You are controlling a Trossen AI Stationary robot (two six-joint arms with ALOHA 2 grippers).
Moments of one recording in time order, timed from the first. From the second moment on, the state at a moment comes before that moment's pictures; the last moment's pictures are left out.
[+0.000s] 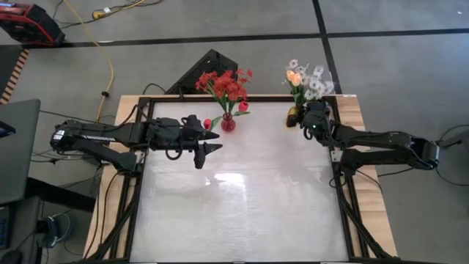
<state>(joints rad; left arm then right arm) -0.04 1.16 1.10 -0.26 -0.22 -0.35 -0.45 0.95 0.40 0.09 0.75 0.47</state>
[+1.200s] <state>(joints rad) -0.04 1.16 1.10 -0.31 -0.20 -0.30 -0.32 0.86 1.02 -0.89 -0.34 0.49</state>
